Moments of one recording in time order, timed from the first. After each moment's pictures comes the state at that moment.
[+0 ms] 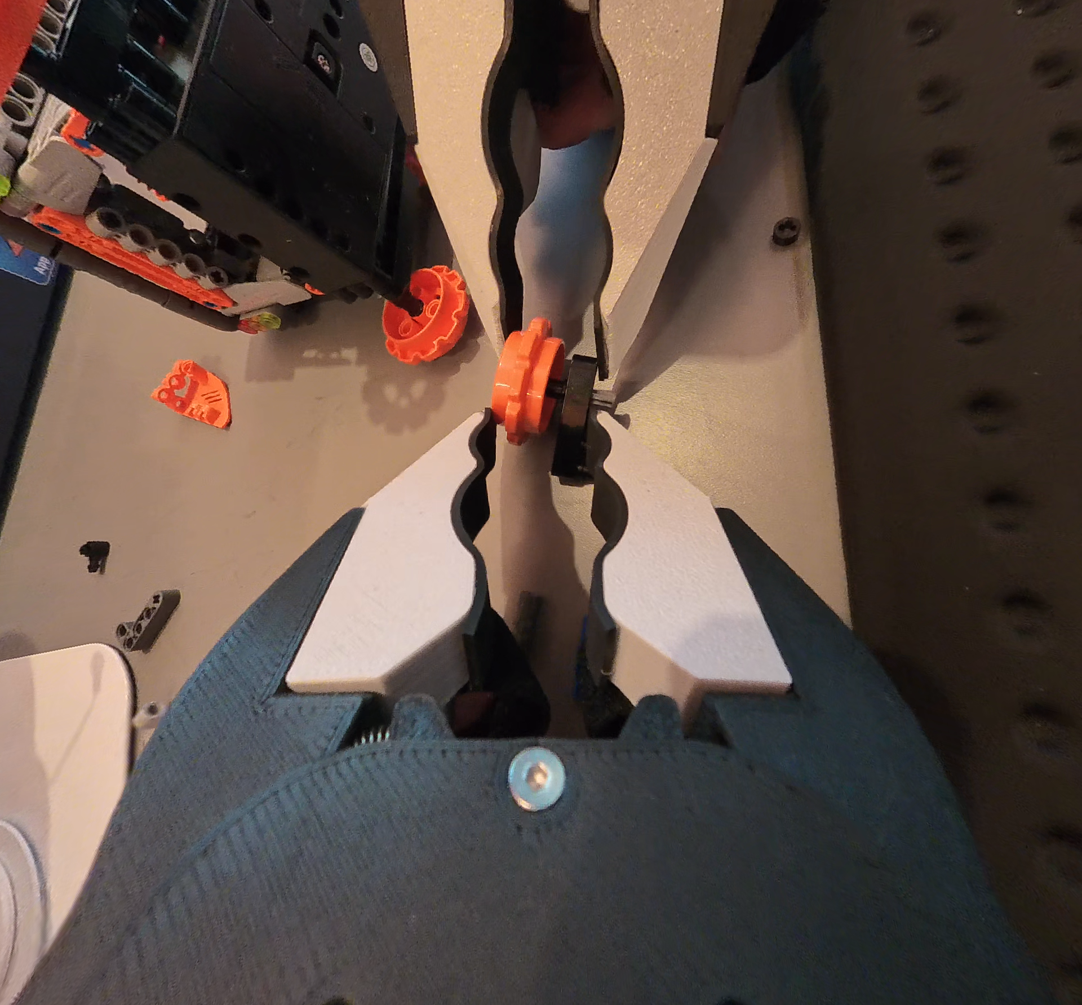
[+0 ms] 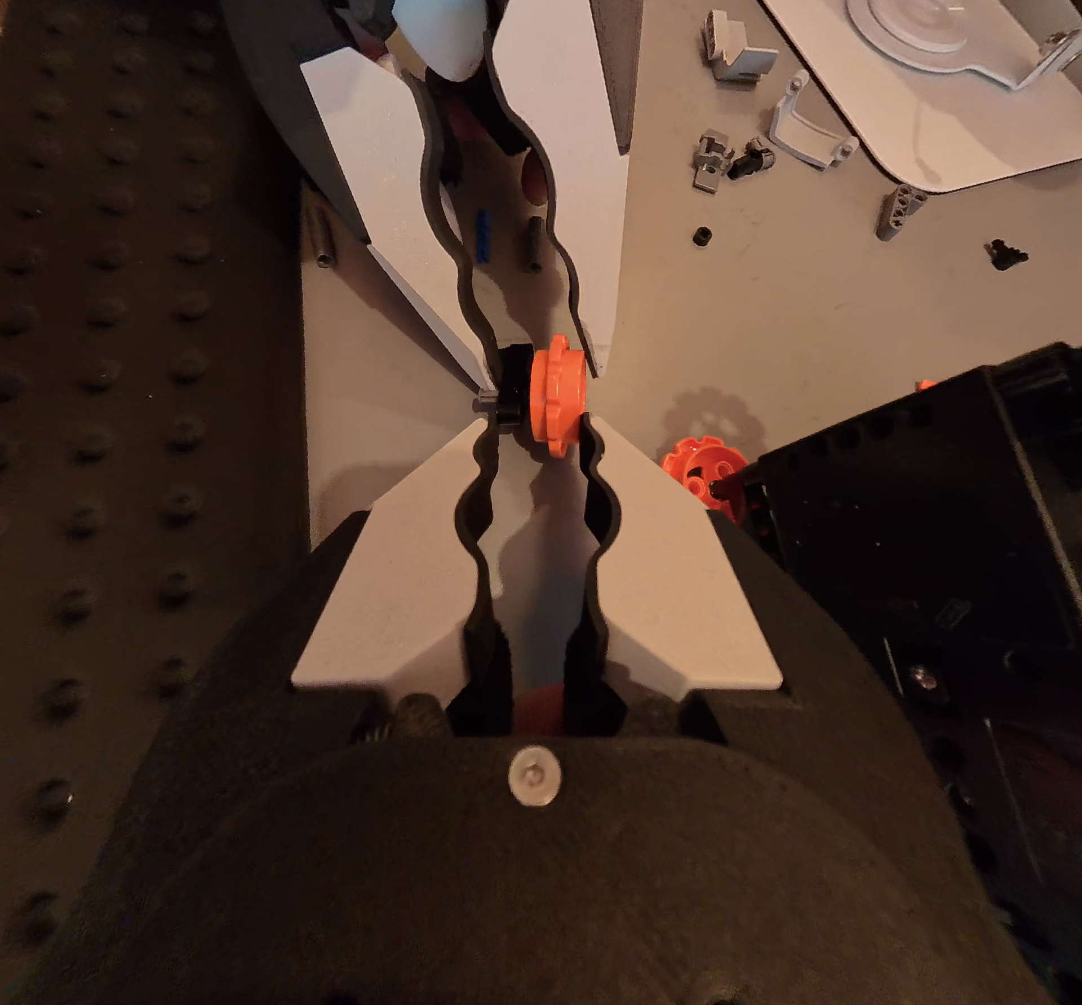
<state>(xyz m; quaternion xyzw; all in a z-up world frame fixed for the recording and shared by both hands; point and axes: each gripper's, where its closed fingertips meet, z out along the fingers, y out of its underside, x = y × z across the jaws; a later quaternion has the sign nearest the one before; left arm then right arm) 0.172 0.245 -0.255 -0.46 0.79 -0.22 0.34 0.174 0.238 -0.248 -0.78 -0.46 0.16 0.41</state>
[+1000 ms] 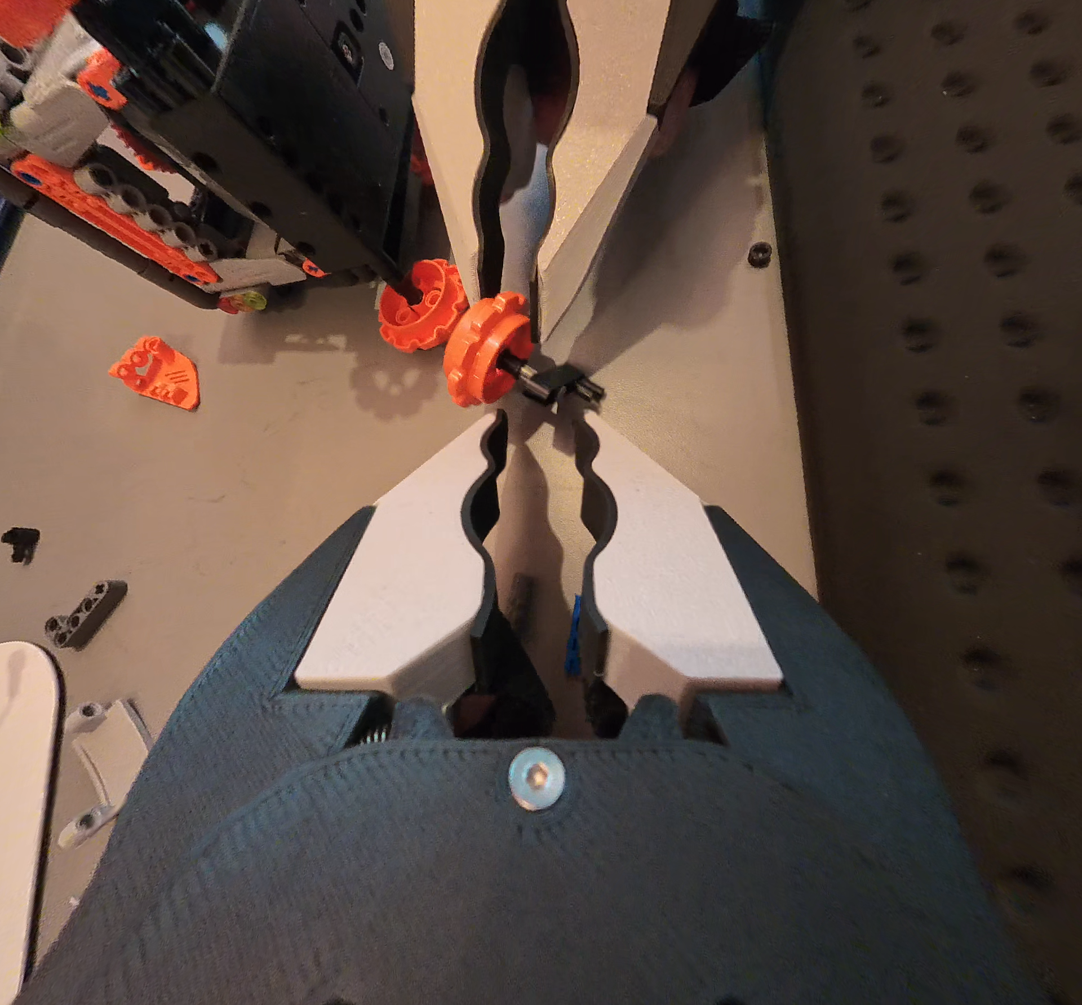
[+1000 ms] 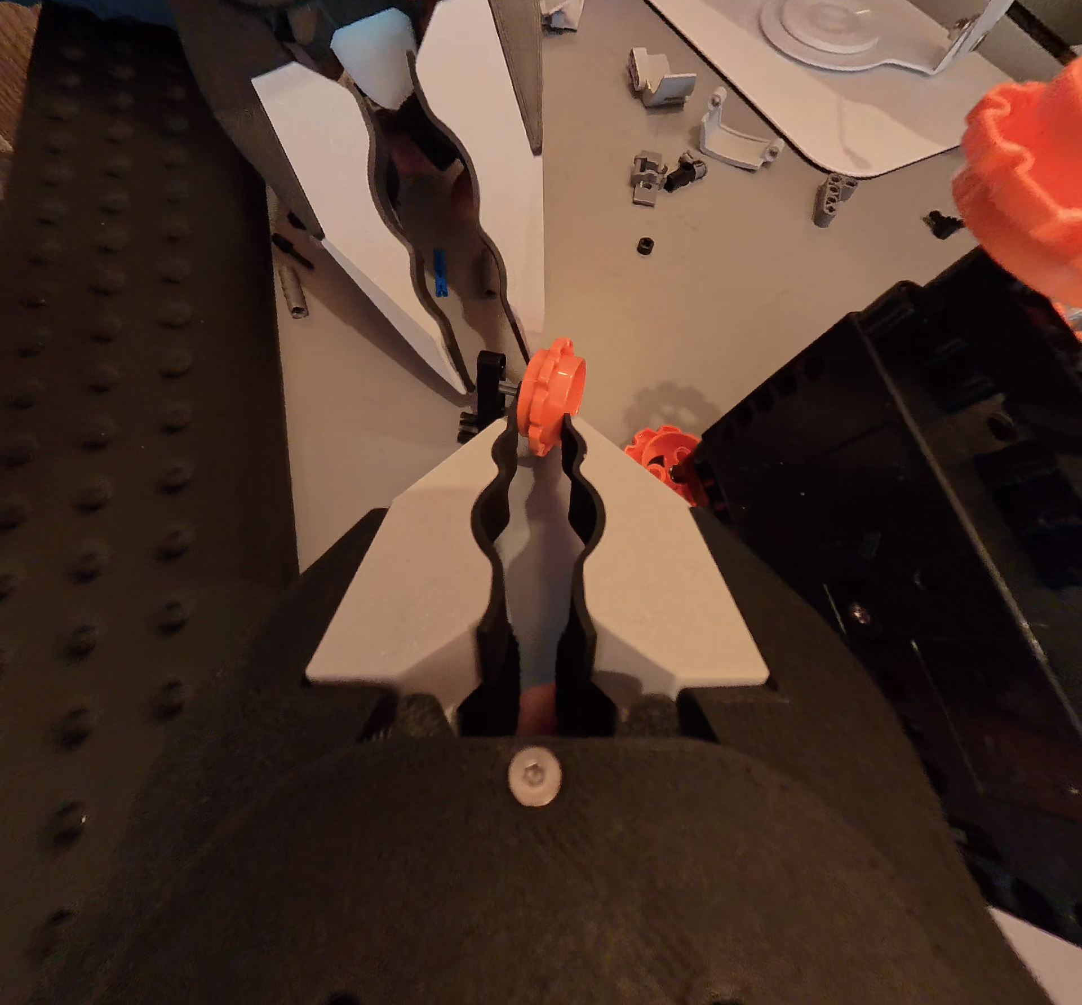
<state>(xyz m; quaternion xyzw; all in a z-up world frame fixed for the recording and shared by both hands) 0.165 0.245 -0.248 -0.48 0.77 -0.28 0.31 0.184 0.248 -0.237 -0.79 -0.40 0.18 0.43</state>
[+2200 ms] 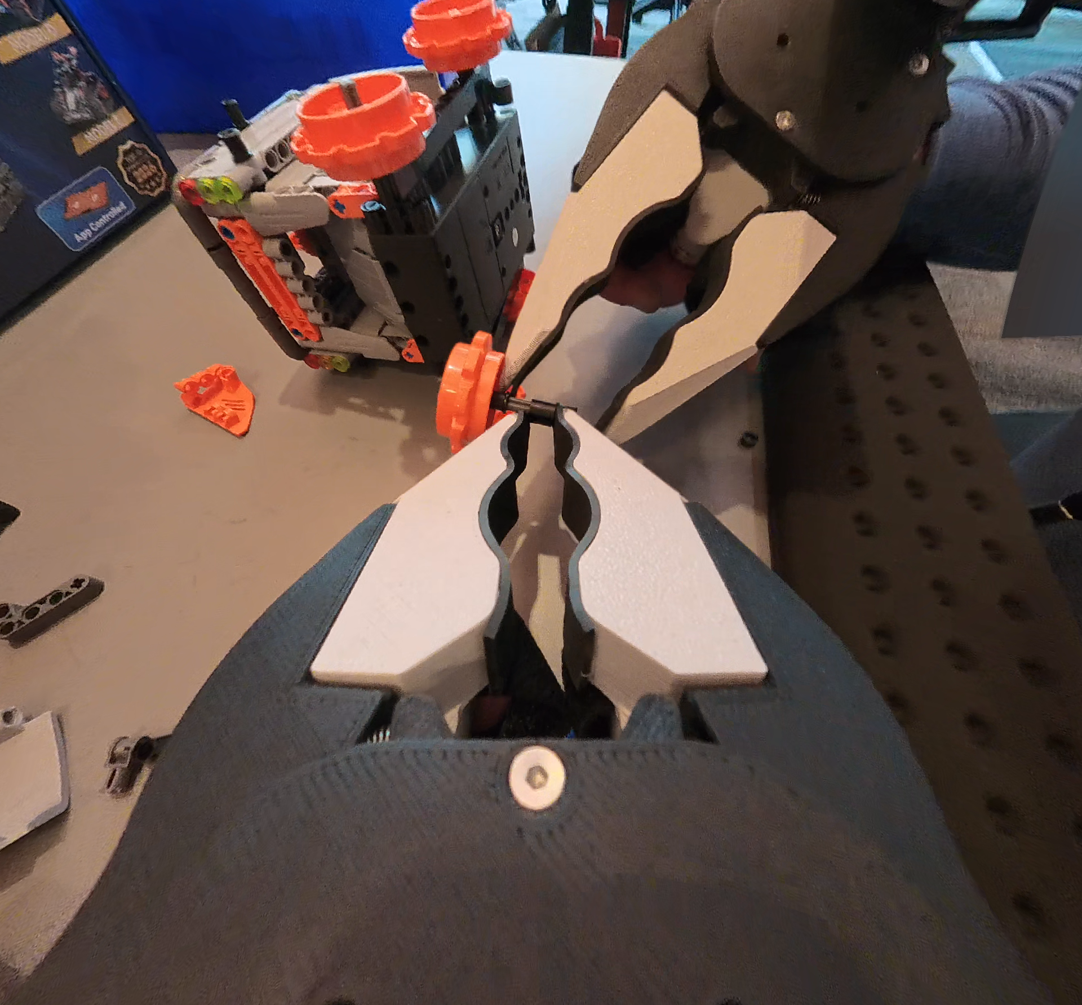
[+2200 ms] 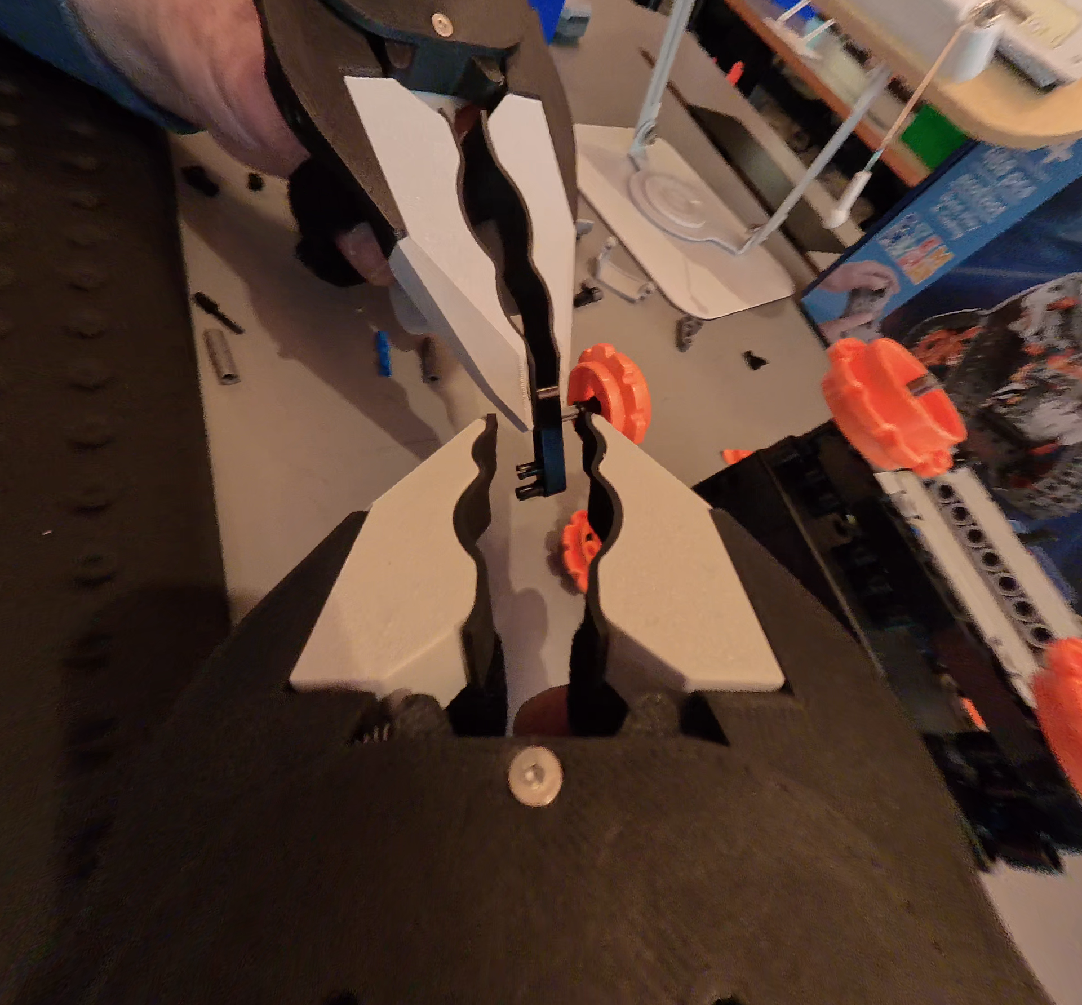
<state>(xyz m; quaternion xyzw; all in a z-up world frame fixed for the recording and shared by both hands) 0.184 0.255 -0.203 -0.54 0.65 -0.42 0.34 0.174 0.260 -0.203 -0.74 -0.40 0.06 0.54</state>
